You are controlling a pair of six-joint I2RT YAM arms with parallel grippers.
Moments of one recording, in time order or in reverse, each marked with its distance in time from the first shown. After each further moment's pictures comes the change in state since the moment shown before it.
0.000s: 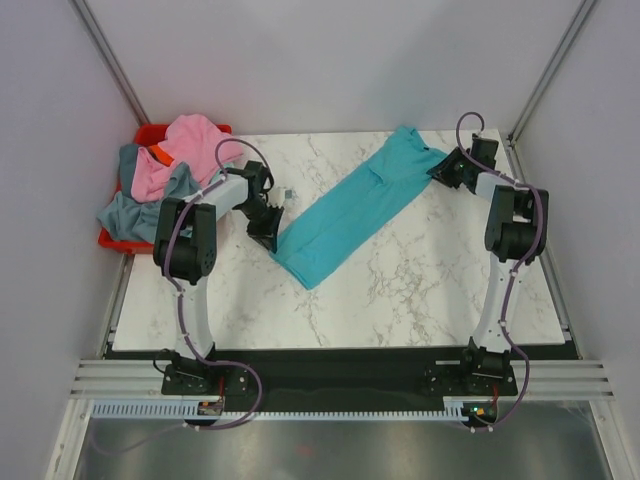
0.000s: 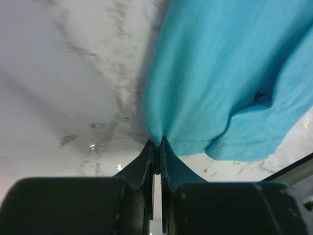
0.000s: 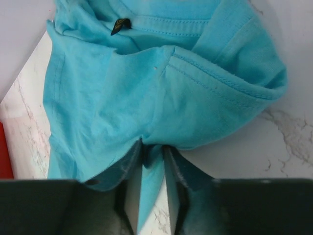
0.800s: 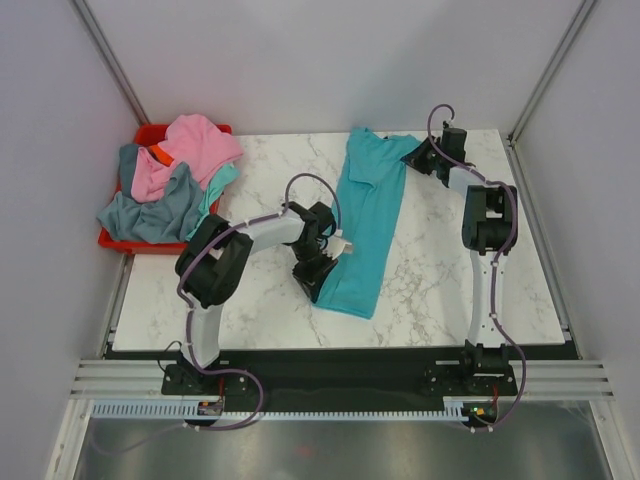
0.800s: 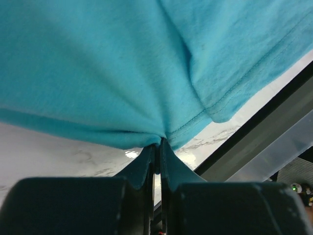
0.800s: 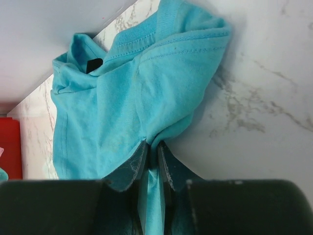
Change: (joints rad) left arm -0.435 -0.098 -0.199 -0.015 0.113 0.016; right arm 0.123 0.216 0.296 0.058 0.015 0.055
